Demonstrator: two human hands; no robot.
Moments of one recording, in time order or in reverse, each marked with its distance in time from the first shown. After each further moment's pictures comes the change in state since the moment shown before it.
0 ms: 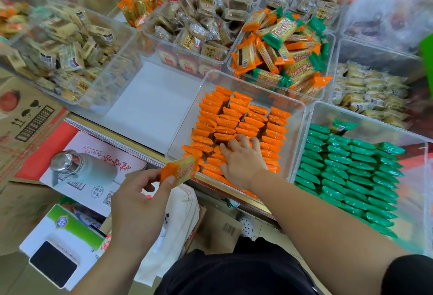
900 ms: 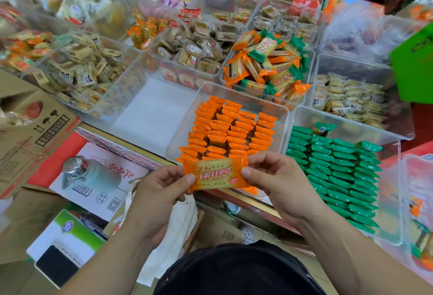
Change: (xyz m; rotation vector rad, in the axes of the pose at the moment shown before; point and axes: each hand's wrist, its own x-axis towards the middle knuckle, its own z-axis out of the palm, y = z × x) left_hand -0.037 0.032 0.002 -0.641 -0.355 -0.227; right_hand -0.164 0.009 -0.080 1.851 0.235 0.136
